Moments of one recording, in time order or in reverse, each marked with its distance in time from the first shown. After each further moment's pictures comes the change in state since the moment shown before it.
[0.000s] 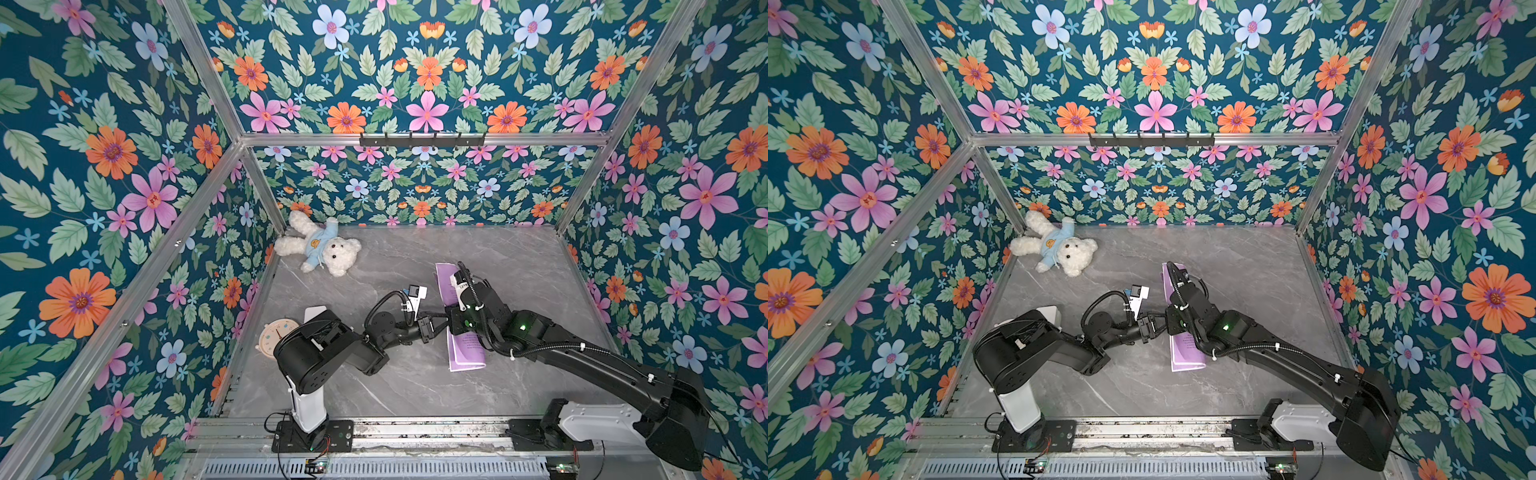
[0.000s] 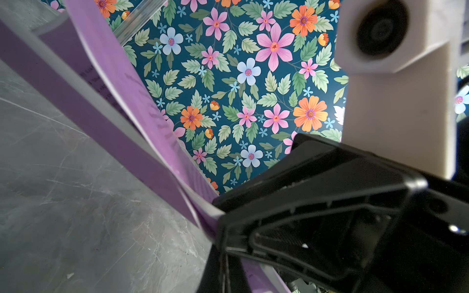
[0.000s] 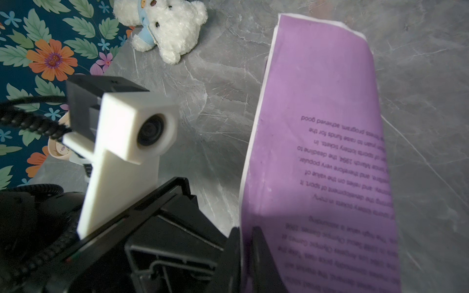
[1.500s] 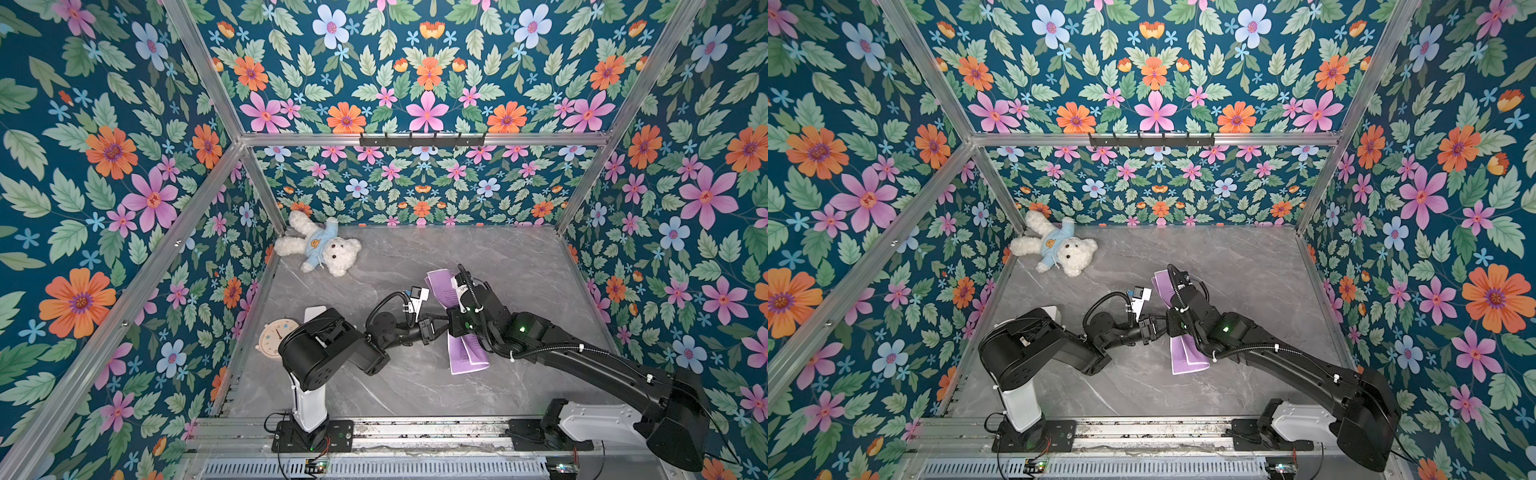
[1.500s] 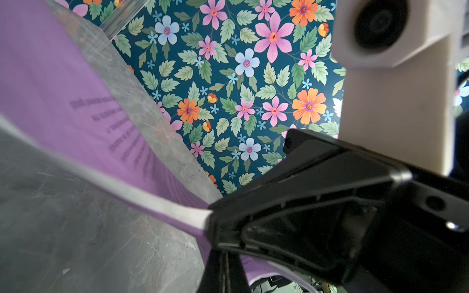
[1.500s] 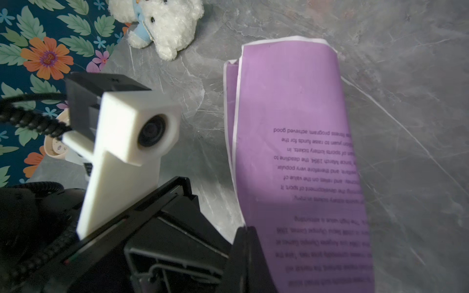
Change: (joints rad) left arm 0.011 0.056 0.017 0.022 0.034 -0.017; right arm -0.003 -0.003 -0.049 0.031 0.002 0.015
